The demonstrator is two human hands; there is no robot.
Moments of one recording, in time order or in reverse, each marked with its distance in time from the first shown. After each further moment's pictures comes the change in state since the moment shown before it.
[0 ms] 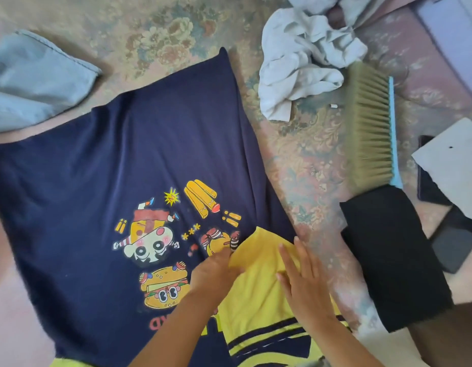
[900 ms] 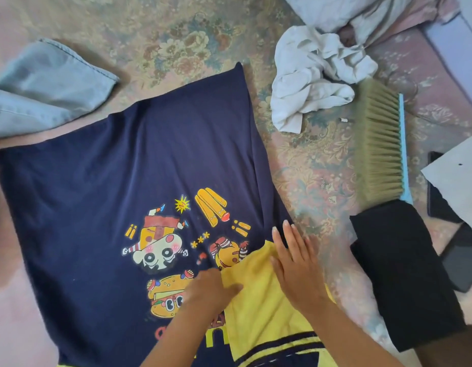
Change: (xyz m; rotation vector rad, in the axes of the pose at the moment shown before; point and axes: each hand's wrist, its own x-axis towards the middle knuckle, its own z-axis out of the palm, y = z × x) left_hand -0.013 -0.014 -0.018 -0.095 -0.158 -0.250; right_hand 0.053 -0.025 -0.007 -0.050 0.047 -0.119
